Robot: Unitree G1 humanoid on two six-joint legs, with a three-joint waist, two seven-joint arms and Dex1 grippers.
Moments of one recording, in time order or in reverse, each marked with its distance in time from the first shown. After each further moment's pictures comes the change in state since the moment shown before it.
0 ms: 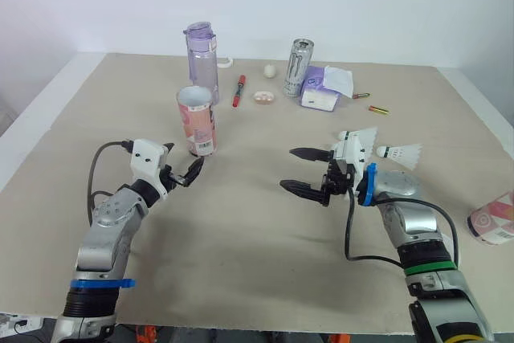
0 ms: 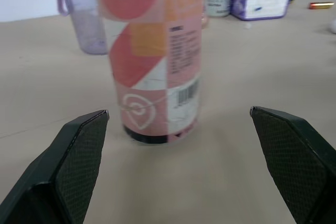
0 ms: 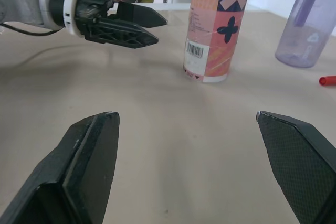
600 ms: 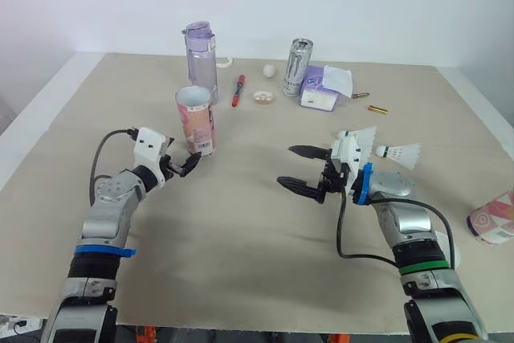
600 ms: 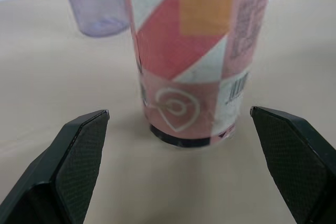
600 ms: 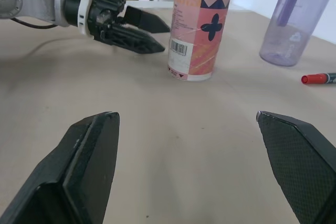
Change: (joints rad) left arm -0.224 0.053 -0.026 0.394 0.049 -0.101 -0.134; right arm 0.001 0.025 -0.001 0.011 -0.037 -0.026 -0.064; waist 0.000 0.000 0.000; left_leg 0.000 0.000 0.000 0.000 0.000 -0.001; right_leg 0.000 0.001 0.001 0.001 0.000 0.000
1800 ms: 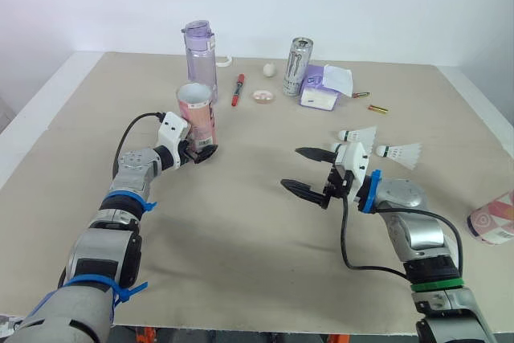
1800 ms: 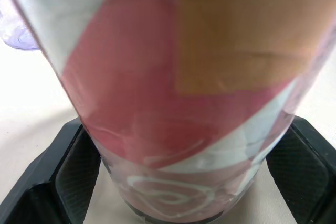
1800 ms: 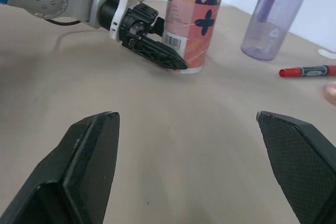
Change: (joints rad) left arm -0.445 -0.046 -0.042 0.824 0.140 -0.387 -0.203; right arm 0.121 -0.046 -0.012 -0.213 0.000 0.056 -0.116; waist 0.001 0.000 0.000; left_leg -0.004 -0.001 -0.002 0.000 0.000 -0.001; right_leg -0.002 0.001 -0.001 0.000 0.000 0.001
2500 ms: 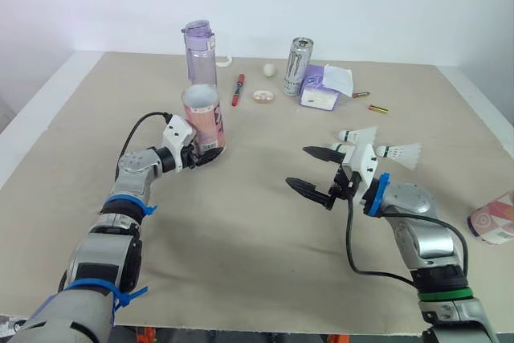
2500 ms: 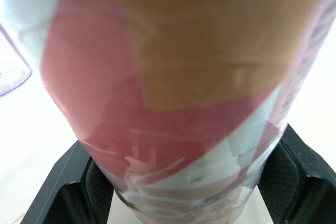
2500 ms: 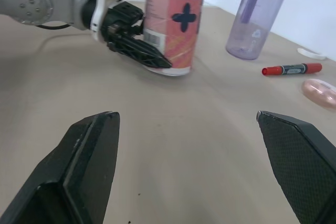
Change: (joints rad) left arm 0.103 0.004 0.003 -0.174 -0.011 -0.090 -0.157; right arm 0.063 -0.012 -0.026 -0.093 0.017 0.038 -0.060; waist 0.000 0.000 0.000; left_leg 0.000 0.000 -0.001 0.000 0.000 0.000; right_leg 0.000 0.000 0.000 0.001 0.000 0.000
